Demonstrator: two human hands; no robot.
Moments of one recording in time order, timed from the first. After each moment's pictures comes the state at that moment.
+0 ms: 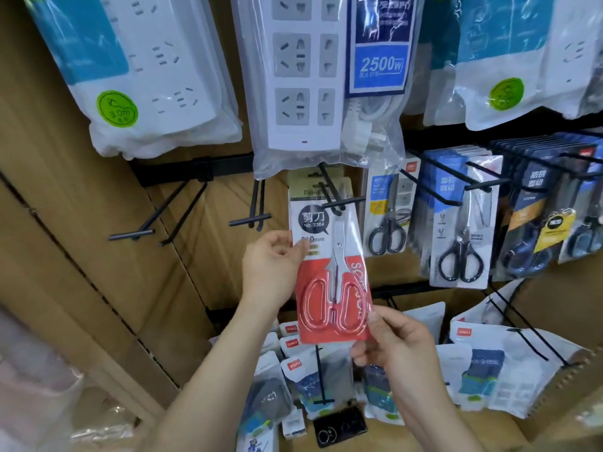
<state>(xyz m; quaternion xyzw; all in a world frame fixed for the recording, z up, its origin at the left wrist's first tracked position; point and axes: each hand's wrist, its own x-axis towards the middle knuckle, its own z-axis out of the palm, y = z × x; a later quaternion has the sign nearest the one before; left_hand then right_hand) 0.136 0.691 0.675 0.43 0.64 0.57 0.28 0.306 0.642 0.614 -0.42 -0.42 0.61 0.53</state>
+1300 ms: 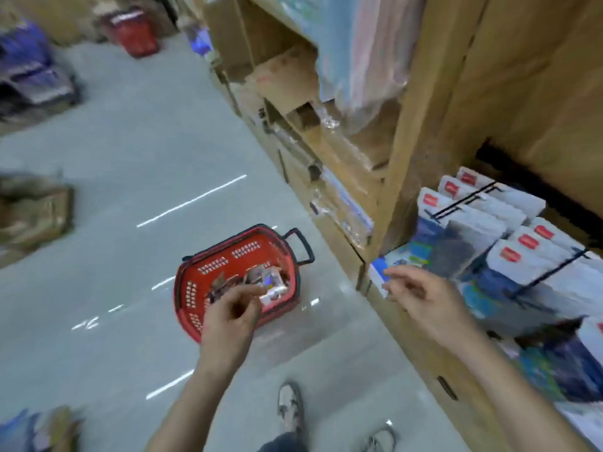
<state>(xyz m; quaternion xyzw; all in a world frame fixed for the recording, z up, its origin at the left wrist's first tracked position) 0.219 0.281 0.483 -0.10 0.85 0.51 0.04 0.245 0.565 0.488 -0.12 -0.82 0.56 -0.04</state>
